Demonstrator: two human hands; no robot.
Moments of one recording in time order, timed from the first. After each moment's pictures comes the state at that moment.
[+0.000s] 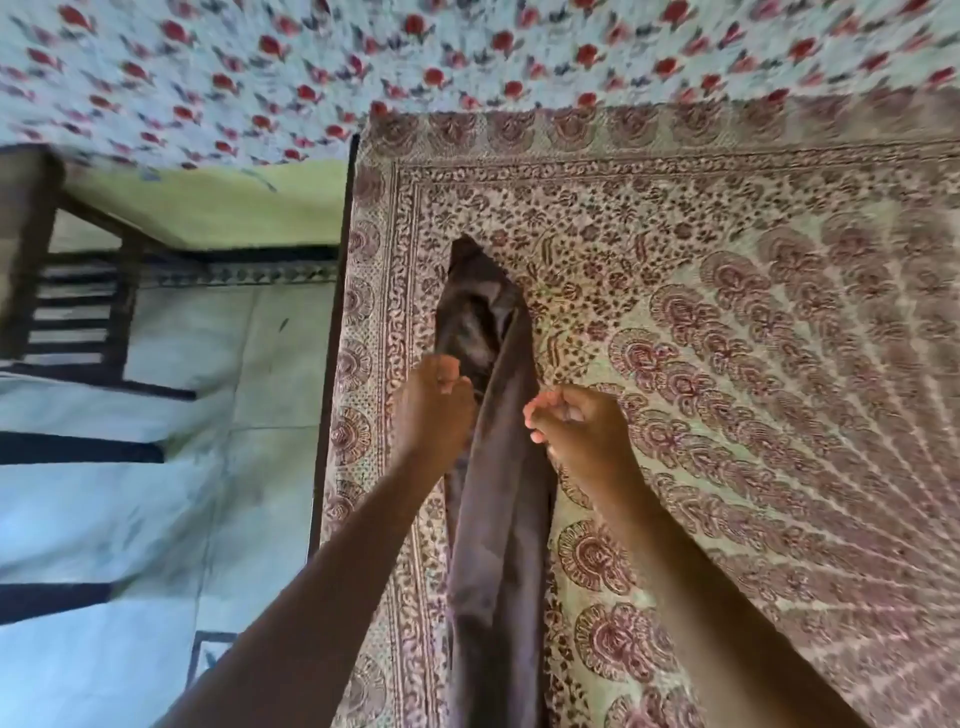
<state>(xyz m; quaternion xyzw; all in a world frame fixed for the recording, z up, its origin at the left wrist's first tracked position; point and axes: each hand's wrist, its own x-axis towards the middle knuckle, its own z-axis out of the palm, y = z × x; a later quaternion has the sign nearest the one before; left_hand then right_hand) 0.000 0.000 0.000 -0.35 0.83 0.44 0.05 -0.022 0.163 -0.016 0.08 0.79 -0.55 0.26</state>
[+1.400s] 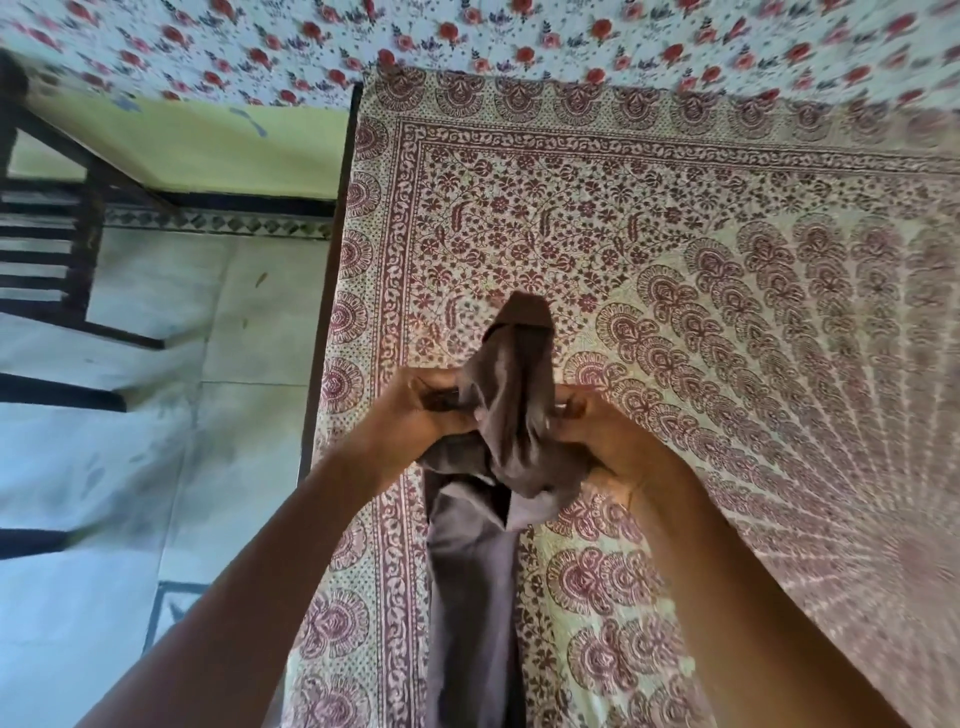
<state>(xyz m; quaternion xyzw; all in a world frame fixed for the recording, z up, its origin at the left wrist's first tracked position) 0.072 -0.031 0.035 -0.17 0.64 0.73 0.18 0.000 0.191 0.018 0.05 0.48 -0.70 0.53</state>
